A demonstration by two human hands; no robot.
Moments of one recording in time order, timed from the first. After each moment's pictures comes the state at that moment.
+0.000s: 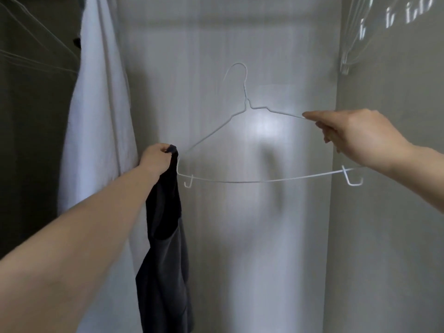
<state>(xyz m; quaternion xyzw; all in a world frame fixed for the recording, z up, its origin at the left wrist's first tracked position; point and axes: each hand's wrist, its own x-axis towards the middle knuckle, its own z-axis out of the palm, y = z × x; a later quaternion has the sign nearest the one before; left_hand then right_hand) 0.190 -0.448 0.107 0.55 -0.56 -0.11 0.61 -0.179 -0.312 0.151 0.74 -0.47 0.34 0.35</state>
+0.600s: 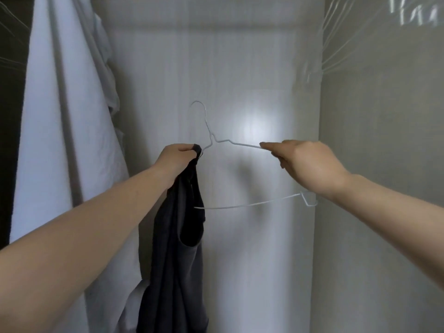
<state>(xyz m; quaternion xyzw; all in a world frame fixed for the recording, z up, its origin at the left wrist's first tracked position) 0.130 -0.411 0.114 0.44 -0.60 -0.29 0.60 -0.138 -0.327 0.116 0.76 -0.46 0.29 0.35</state>
